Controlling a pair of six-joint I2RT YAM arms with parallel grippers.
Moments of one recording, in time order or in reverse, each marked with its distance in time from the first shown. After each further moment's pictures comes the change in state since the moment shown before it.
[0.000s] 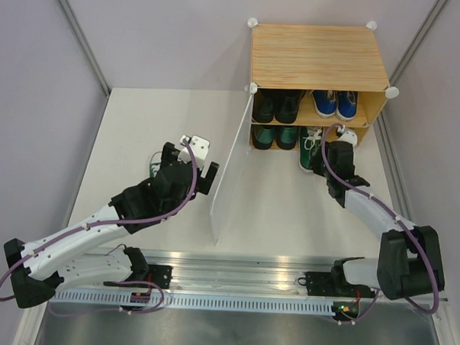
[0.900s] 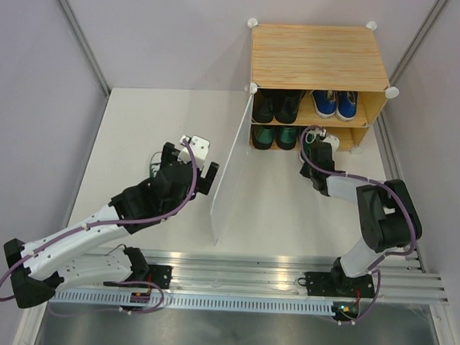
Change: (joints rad) left arm 0.000 0.000 0.000 0.000 0.000 0.000; right arm 0.063 0.324 -0.003 0.145 0.103 0.023
